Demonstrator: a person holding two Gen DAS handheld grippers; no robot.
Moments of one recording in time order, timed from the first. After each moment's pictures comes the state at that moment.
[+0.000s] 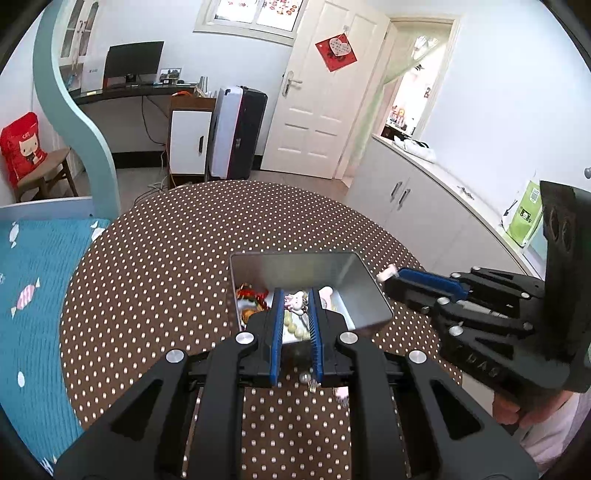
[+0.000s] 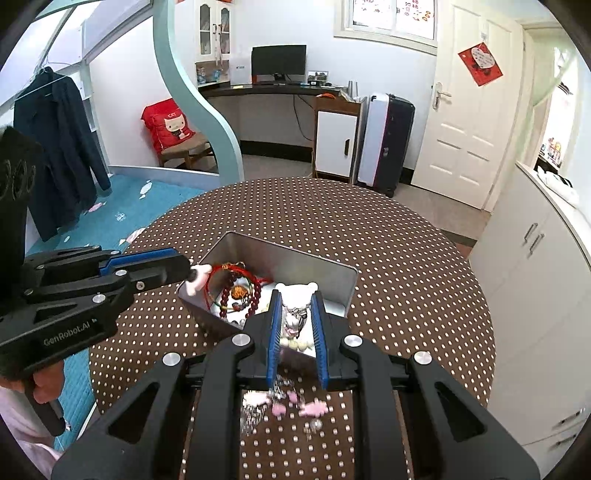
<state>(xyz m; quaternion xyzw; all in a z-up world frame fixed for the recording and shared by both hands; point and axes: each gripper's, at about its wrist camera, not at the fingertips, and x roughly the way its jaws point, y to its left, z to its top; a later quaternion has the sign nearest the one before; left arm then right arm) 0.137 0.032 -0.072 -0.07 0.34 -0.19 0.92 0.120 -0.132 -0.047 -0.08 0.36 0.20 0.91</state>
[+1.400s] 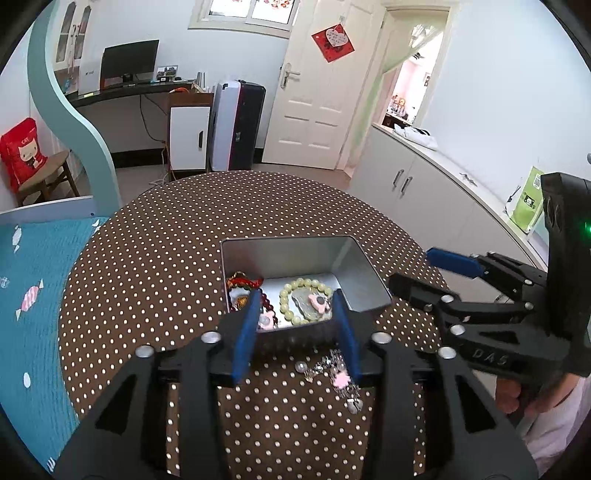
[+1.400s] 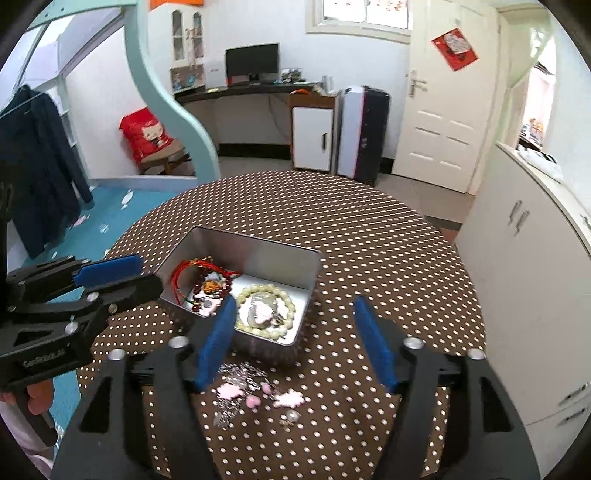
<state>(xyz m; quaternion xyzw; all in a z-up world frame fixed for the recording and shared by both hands) 0.124 0.021 -0.082 -0.05 0.36 -0.18 0.92 0.106 -0.168 -0.054 -0.05 0.36 0.15 0.92</state>
